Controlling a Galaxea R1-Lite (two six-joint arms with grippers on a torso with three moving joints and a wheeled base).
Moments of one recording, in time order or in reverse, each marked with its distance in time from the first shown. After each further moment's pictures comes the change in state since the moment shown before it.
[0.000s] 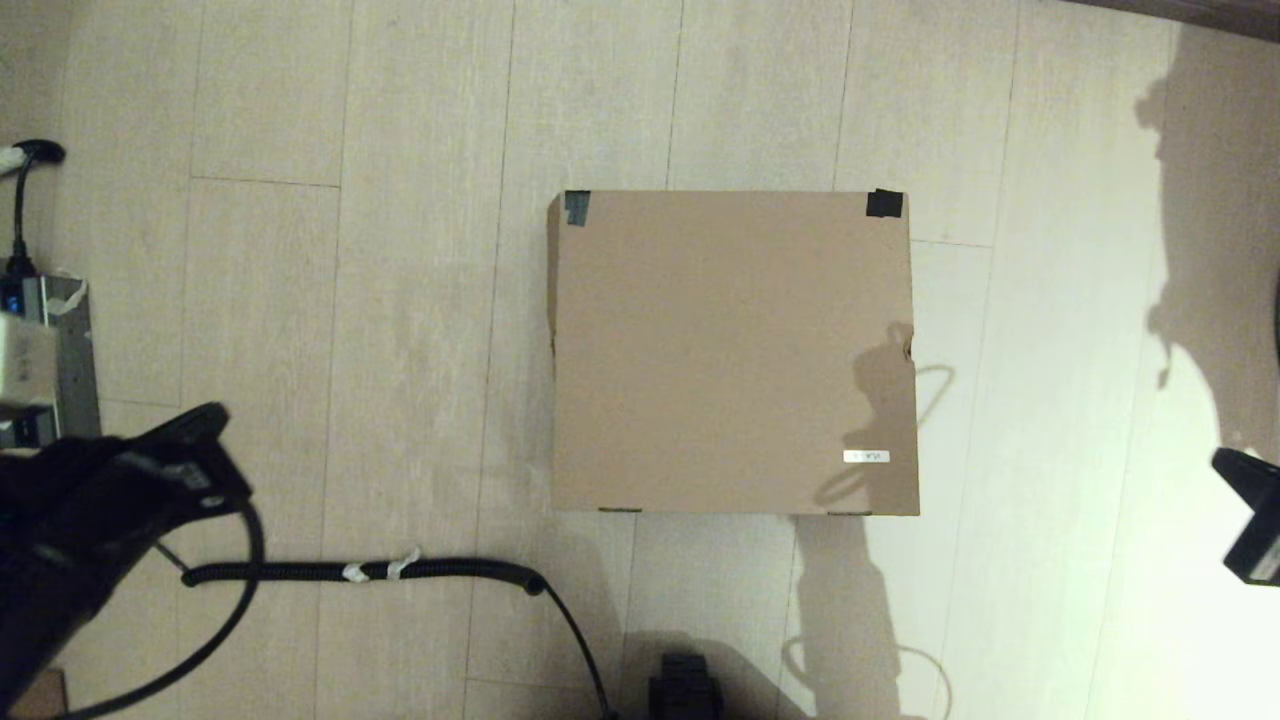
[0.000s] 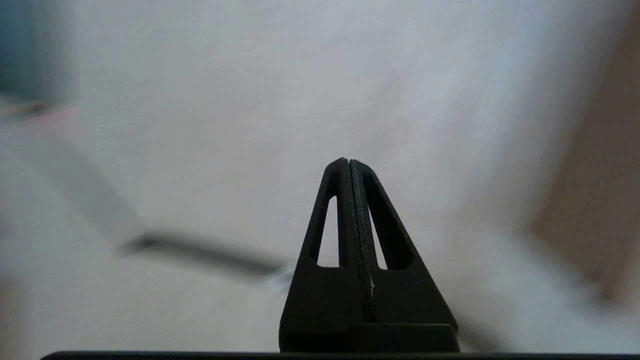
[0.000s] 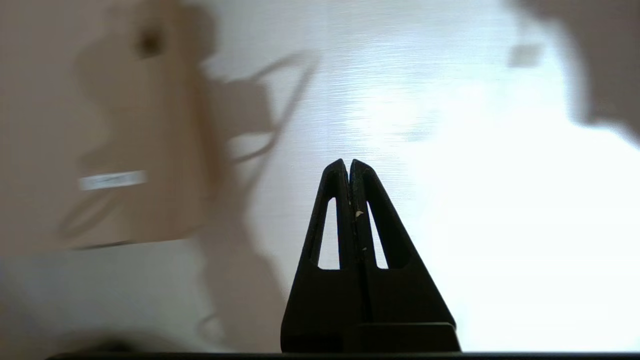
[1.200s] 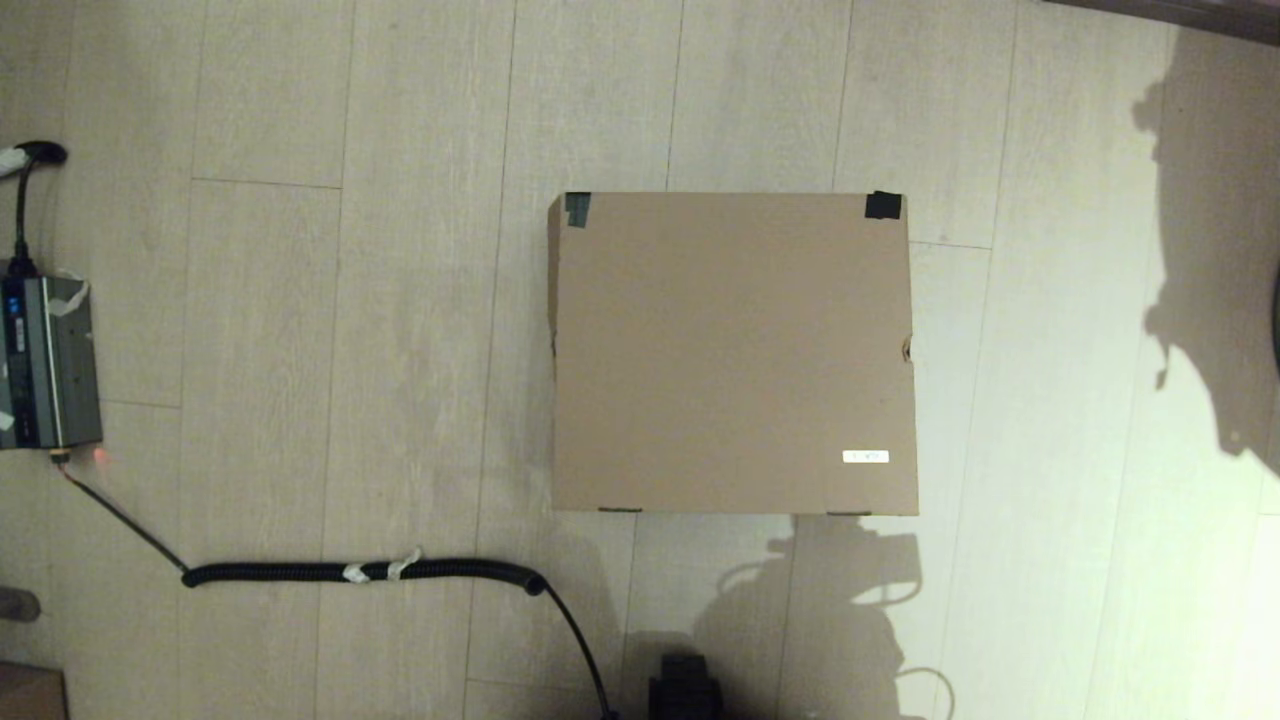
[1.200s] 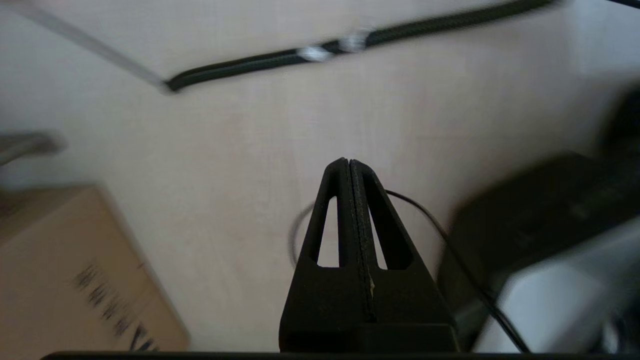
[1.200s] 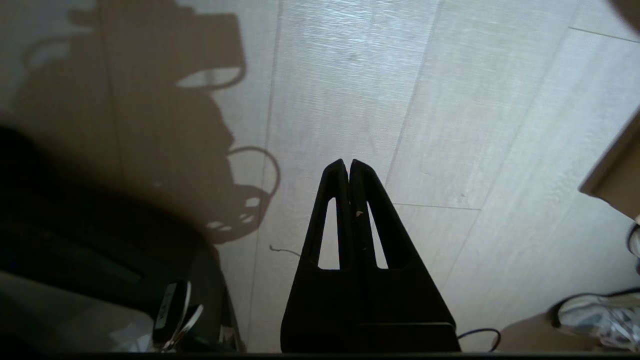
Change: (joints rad) left arm 0.244 -0.907 0.283 0.911 -0.295 0.240; right arm -0.320 -0.652 0.293 0.557 0.315 -0.195
